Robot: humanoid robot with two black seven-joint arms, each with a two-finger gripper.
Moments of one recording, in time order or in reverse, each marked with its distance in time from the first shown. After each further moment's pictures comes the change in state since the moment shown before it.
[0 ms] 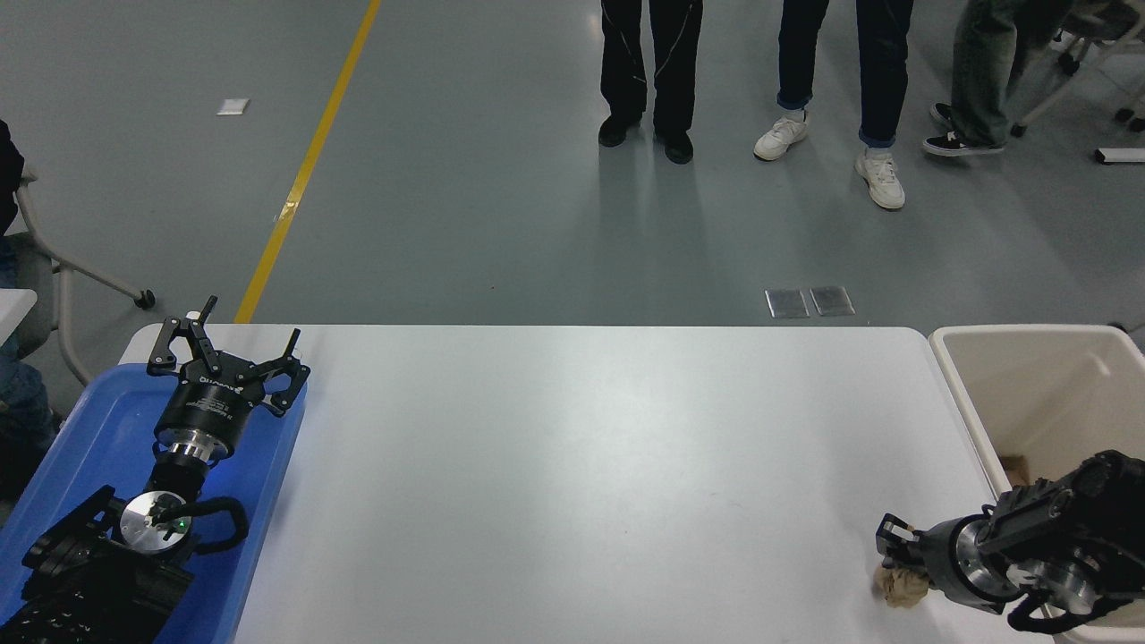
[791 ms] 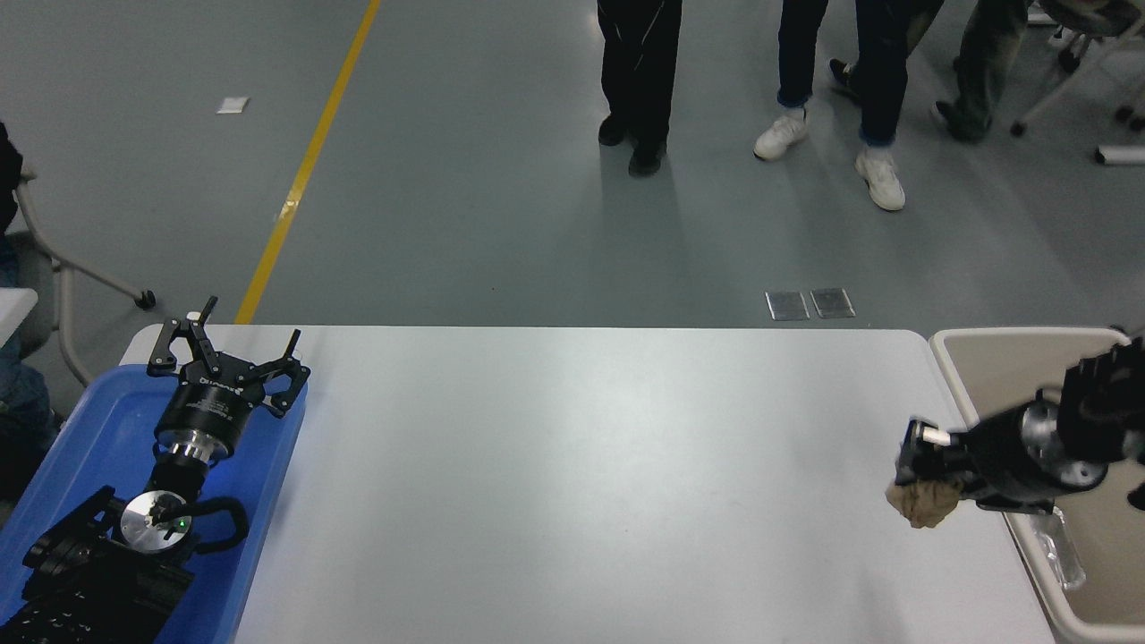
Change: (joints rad) left arm 0.000 0.000 0.000 0.000 0.000 0.000 0.000; right arm 1.009 -0.145 -0.254 0.309 -0.057 0.684 0.014
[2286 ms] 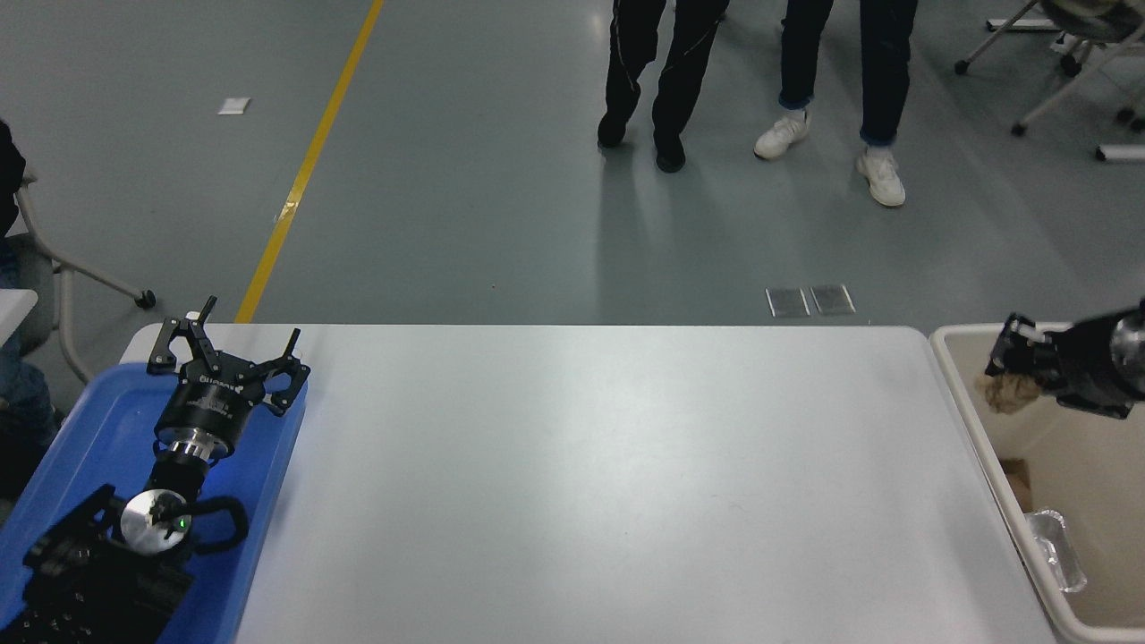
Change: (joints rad) left arm 0.000 -0.001 0.000 0.000 0.000 0.000 0.000; right arm -1.104 -0.096 0.501 -0.917 -0.087 -0.370 -0.012
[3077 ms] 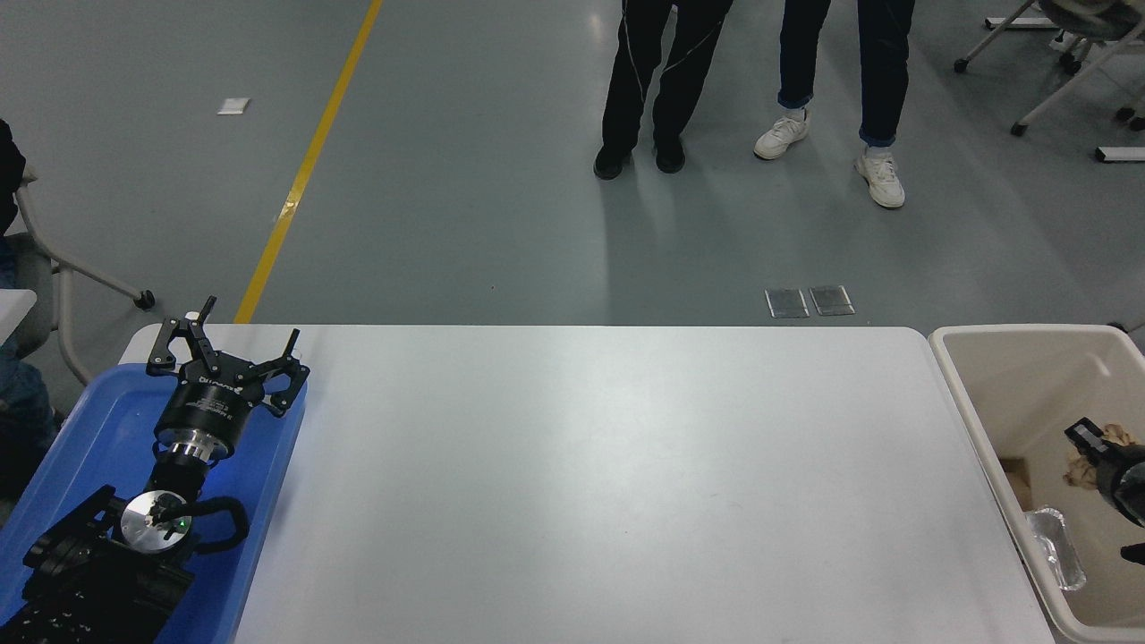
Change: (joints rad) left arm 0.000 0.000 0.000 0.000 0.000 0.000 -0.001; right arm -0.600 0.266 0.318 -0.656 0.096 -0.171 -0.003
